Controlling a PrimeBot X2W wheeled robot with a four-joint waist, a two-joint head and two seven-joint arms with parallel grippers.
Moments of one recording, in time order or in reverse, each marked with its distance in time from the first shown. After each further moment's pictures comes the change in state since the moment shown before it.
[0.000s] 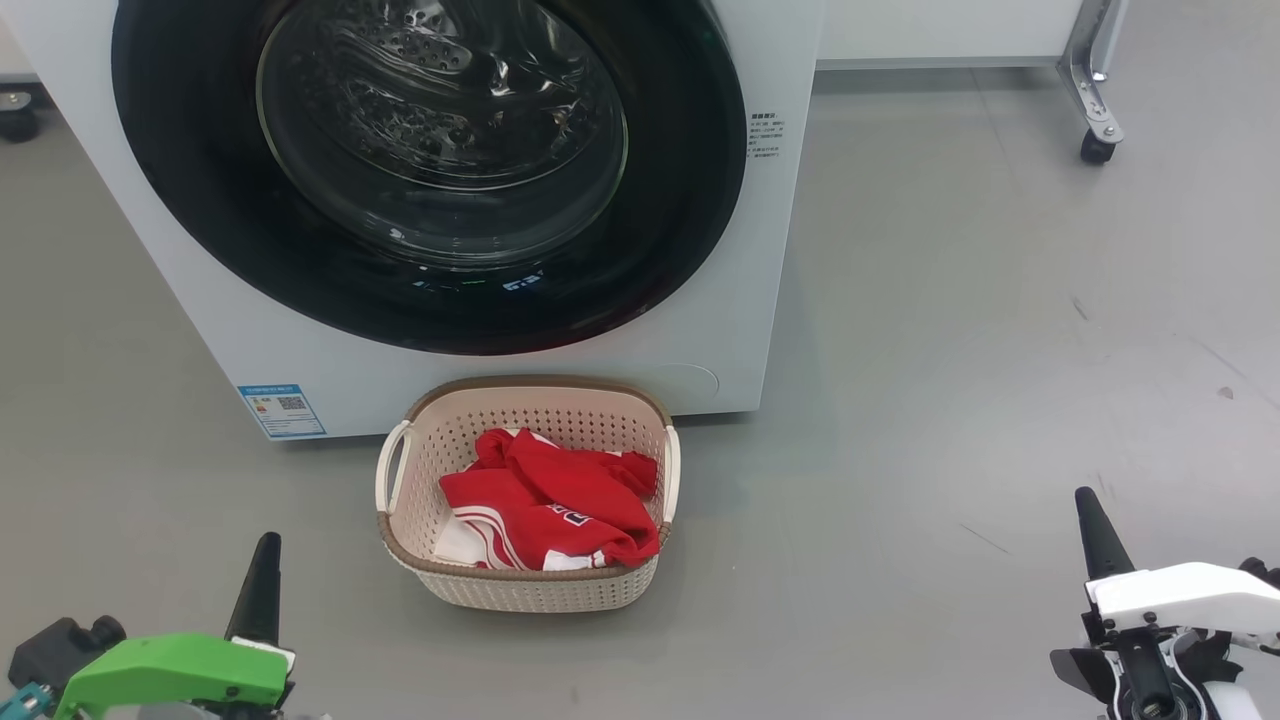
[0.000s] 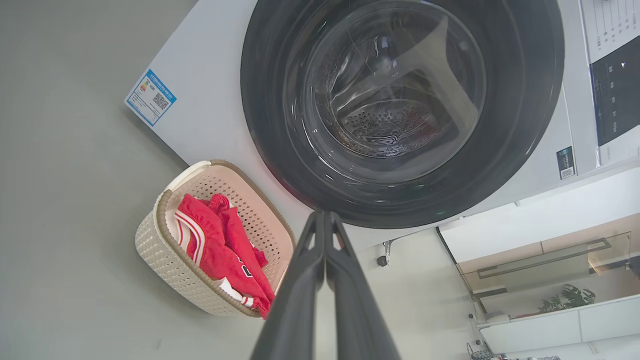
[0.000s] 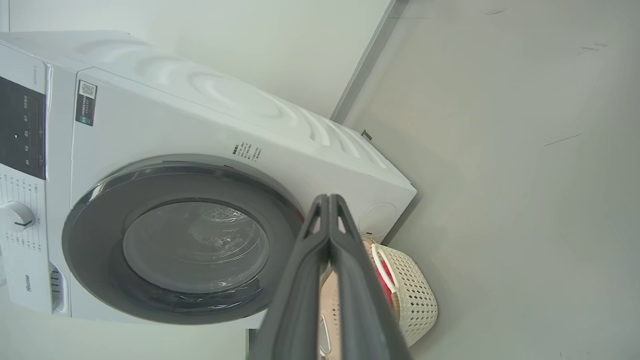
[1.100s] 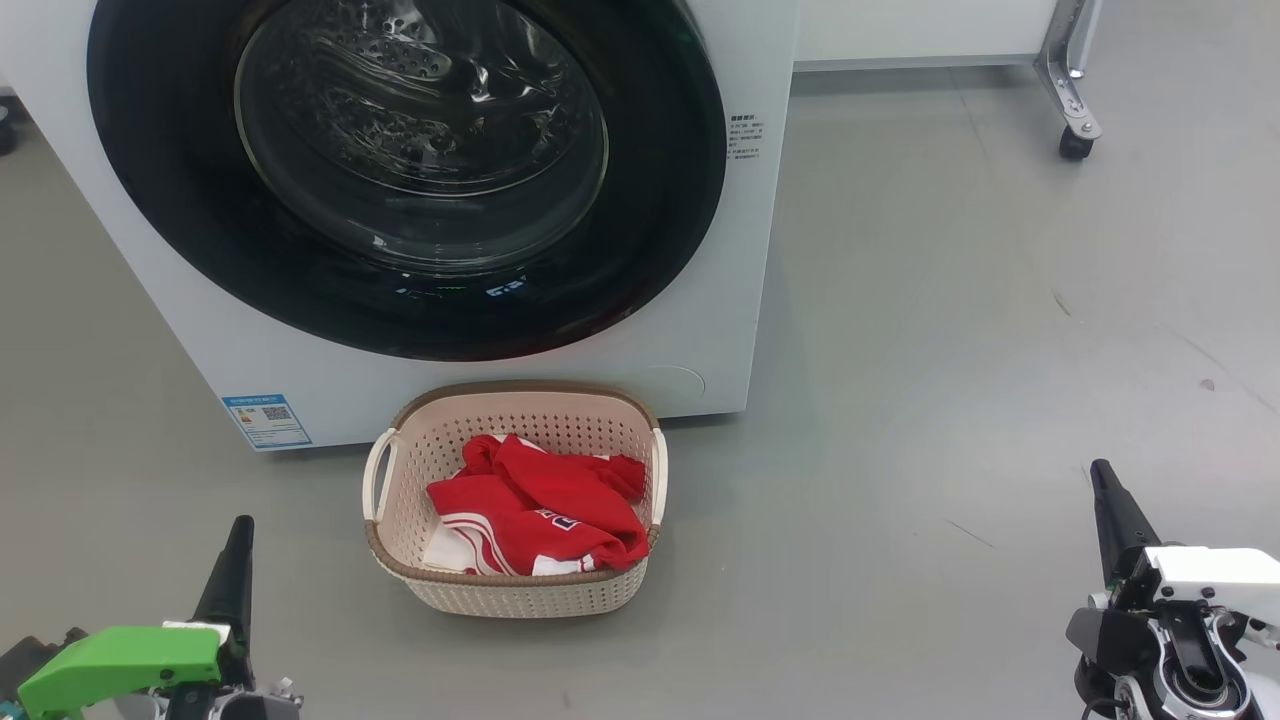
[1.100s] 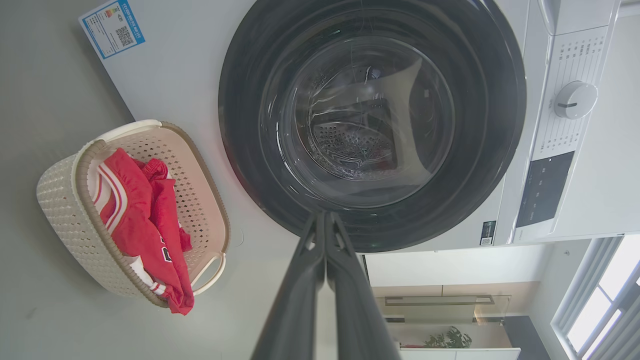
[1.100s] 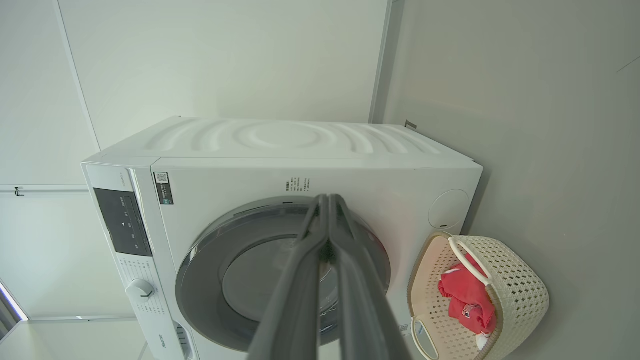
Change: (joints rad) left arm -0.050 -0.015 0.076 0.056 -0.351 -0.036 0.062; right arm -0.058 0.008 -0.072 0.050 0.349 0.053 0.065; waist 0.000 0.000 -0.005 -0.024
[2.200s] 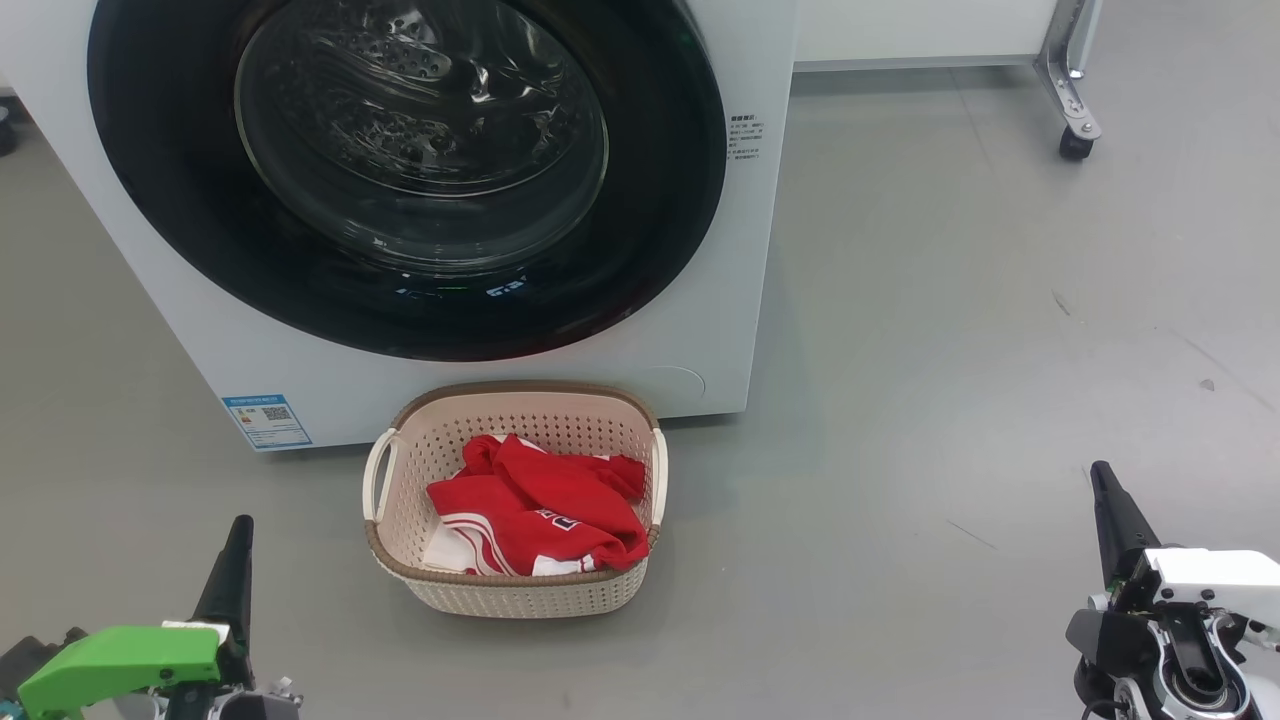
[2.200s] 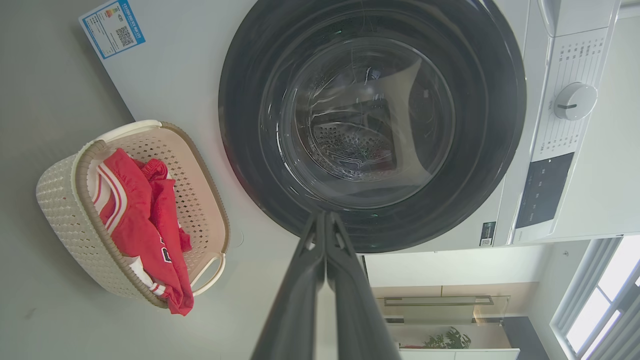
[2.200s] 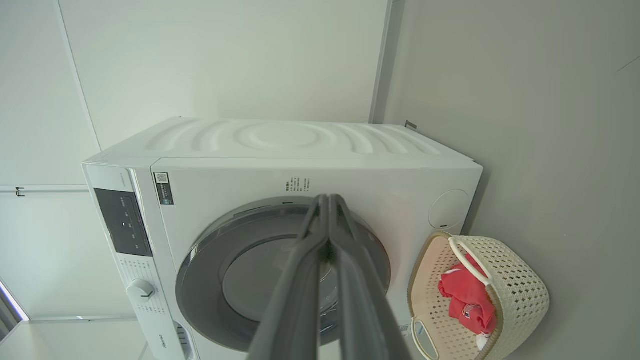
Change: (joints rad) left arm -0.005 -0.002 0.003 0.011 0.000 -0.007 0.003; right arm 0.000 0.001 -0.002 0.007 0.000 0.008 0.001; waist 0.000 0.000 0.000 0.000
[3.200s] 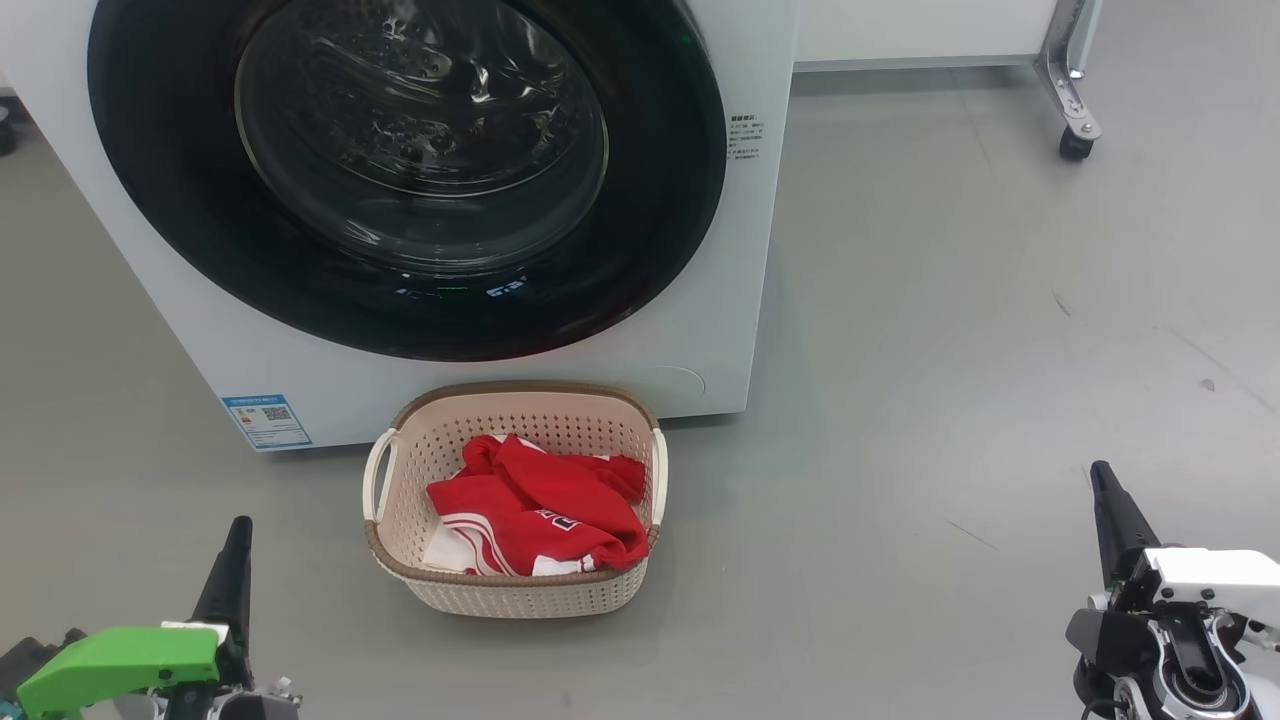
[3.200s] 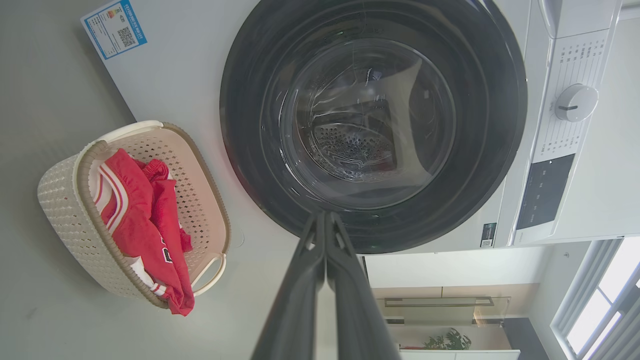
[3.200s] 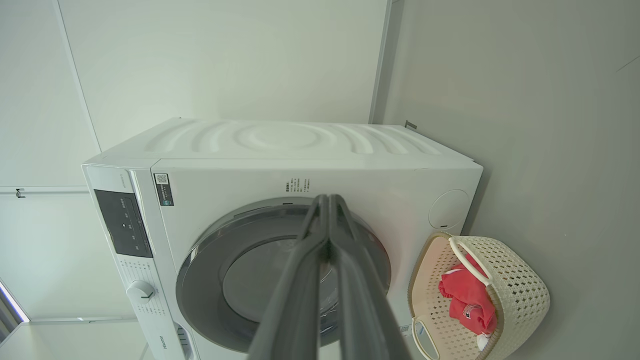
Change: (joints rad) left arm -0.001 -0.001 0.002 0.004 0.000 0.000 0.000; right arm -0.002 0.002 -0.002 0.003 0.000 0.000 0.000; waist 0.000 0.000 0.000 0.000
